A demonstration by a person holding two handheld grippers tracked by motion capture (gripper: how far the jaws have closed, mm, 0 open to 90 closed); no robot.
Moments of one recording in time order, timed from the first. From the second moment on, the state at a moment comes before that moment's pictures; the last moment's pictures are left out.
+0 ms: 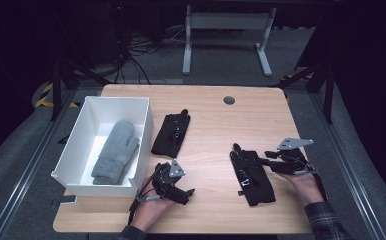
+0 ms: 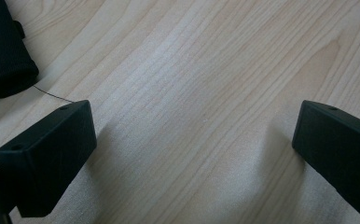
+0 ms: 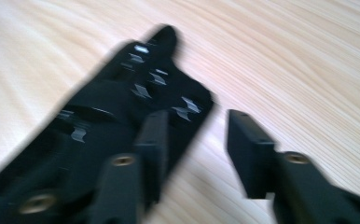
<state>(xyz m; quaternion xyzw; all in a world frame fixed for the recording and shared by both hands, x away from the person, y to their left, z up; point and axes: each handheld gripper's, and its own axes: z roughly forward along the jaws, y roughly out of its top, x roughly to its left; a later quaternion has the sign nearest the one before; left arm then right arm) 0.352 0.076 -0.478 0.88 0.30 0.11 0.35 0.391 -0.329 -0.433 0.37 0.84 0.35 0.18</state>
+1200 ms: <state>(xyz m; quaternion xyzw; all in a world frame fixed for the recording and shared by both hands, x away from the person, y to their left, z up) 0.385 0.061 -0.447 0.86 0.36 0.13 0.34 0.399 -0.366 -0.467 0.45 0.80 0.34 0.21</state>
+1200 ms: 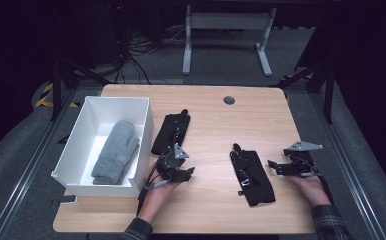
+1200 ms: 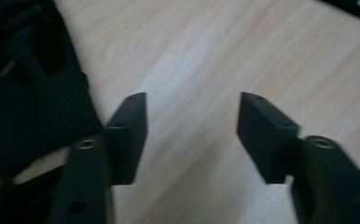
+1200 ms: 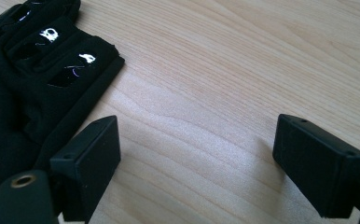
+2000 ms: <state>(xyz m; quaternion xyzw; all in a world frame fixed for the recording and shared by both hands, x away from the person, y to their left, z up) 0.474 0.071 -0.453 0.82 0.45 0.16 0.33 0.398 -0.366 -0.467 0.45 0.80 0.34 0.21</state>
